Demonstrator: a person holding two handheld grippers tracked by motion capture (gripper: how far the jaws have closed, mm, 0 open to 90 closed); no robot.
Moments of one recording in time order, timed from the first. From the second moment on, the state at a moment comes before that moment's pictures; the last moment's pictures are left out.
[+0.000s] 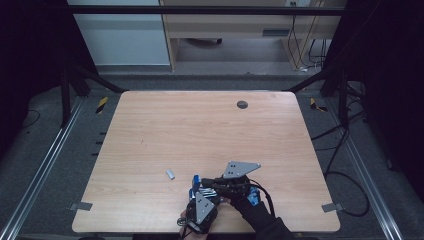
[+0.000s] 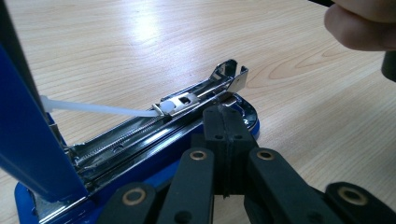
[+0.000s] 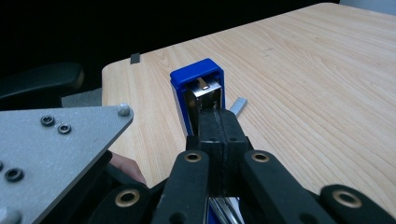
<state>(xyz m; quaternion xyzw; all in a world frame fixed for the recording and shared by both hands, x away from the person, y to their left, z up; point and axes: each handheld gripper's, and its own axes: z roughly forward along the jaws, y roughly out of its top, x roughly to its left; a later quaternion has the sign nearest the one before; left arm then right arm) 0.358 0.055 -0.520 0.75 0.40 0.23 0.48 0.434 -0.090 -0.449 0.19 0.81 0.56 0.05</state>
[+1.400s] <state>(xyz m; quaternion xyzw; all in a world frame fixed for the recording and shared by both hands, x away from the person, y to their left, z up) 0.357 0.054 -0.520 0.75 0.40 0.23 0.48 0.449 -0.062 -0.458 0.17 0.81 0.56 0.00</state>
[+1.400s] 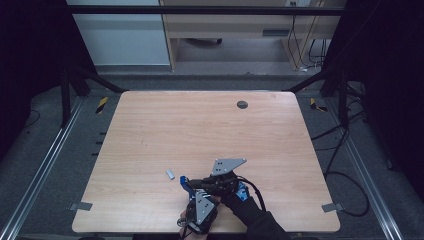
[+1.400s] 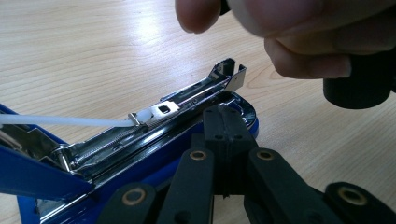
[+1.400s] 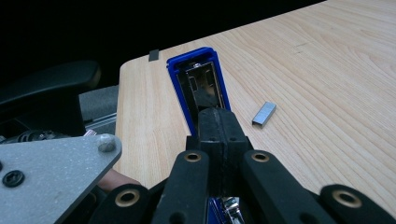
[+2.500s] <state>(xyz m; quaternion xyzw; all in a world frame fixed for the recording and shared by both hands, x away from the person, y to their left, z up) 0.357 0.054 -0.520 0.74 0.40 0.24 0.48 0.457 -0.037 -0.468 0.17 0.84 0.52 -0.02</state>
